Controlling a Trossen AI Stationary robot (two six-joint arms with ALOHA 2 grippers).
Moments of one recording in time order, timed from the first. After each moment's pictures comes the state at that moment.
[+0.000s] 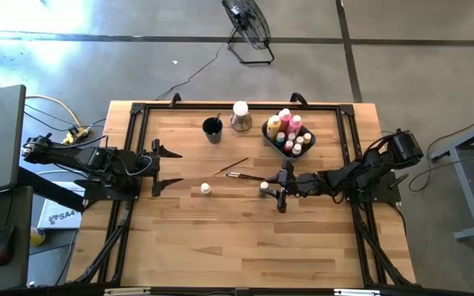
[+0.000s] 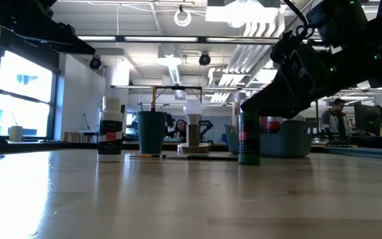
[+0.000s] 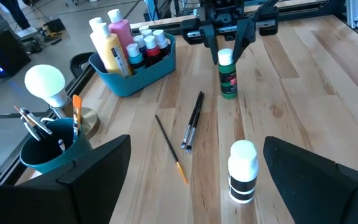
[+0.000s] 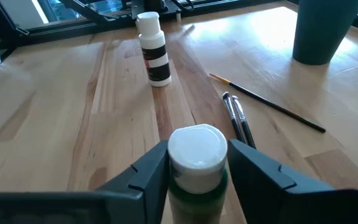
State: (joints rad) left arm -0.22 0.41 0.44 -0.35 -0.38 0.05; right arm 0.20 1.58 0.36 0.87 0.31 0.27
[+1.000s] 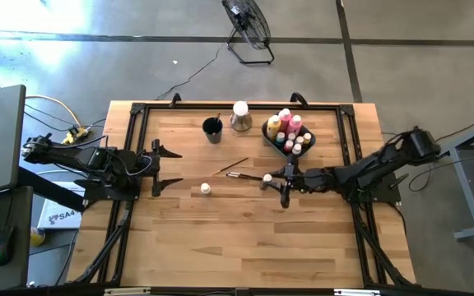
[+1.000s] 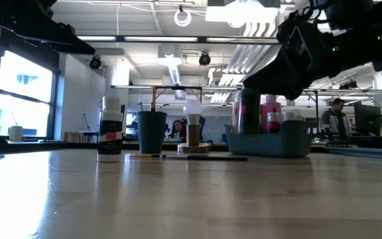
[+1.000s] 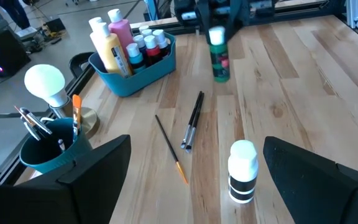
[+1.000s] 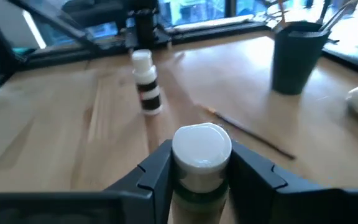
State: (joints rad) left arm -0.22 0.41 0.44 -0.35 -0.38 0.04; right arm 0.20 1.41 0.36 0.77 0.35 0.23
